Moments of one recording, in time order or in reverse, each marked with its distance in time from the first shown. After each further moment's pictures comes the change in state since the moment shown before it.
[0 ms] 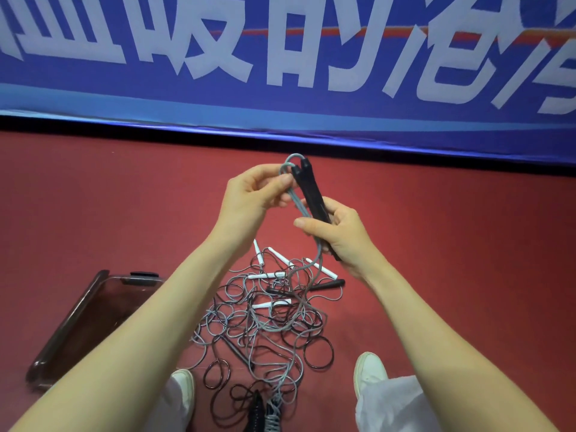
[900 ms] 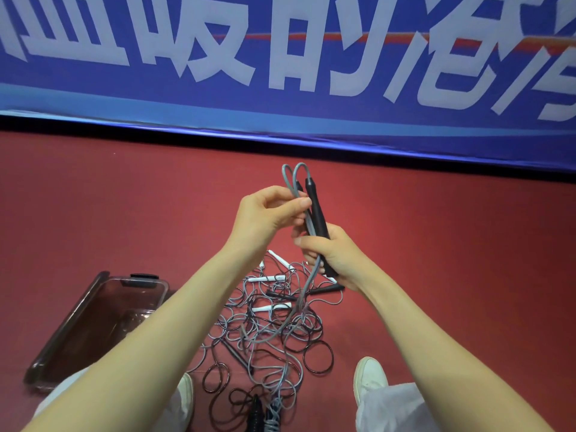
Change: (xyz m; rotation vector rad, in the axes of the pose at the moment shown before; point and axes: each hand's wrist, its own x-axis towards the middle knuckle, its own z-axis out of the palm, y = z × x) left_hand -0.005 -0.014 0.008 -0.035 -0.016 -0.109; right_hand 0.004 0.021 0.005 0.075 -0.146 0.194
